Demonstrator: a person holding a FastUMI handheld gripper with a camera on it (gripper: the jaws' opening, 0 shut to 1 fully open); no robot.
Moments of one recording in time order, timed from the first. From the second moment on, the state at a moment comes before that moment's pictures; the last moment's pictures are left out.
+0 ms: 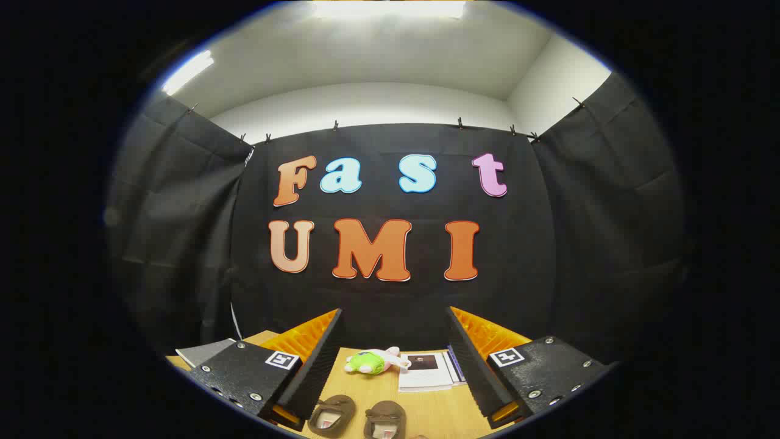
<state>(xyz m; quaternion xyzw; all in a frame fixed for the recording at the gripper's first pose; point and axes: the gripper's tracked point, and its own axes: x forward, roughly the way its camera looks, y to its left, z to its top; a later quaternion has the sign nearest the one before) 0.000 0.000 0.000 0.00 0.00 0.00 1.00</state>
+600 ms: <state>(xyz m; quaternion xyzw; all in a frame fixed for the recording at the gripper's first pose) 0.003 0.025 -0.003 0.00 0.00 0.02 1.00</state>
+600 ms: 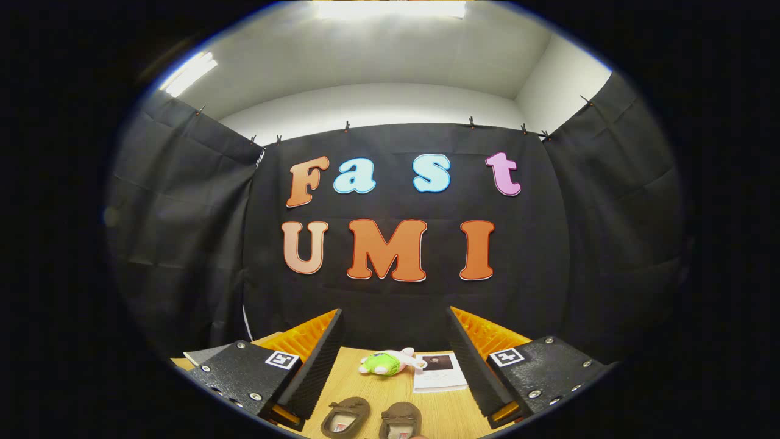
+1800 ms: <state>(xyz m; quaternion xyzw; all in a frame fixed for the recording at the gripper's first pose) 0.021 0.180 -0.157 0.11 0.19 0.20 0.96</state>
